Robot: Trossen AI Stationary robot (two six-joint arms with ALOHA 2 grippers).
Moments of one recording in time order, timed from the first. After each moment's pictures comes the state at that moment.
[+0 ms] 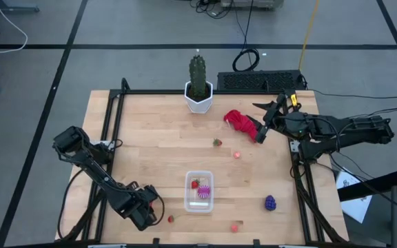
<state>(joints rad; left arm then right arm) -0.81 1.72 1.05 -0.81 -0.11 -1.40 0.08 0.83 0.87 -0.39 0.70 -0.14</state>
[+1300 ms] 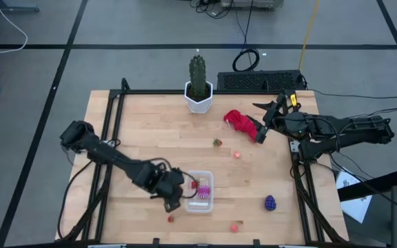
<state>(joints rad) -0.48 1.71 1.35 -0.89 -0.12 -0.89 0.08 0.83 0.87 -0.39 0.70 -0.15</state>
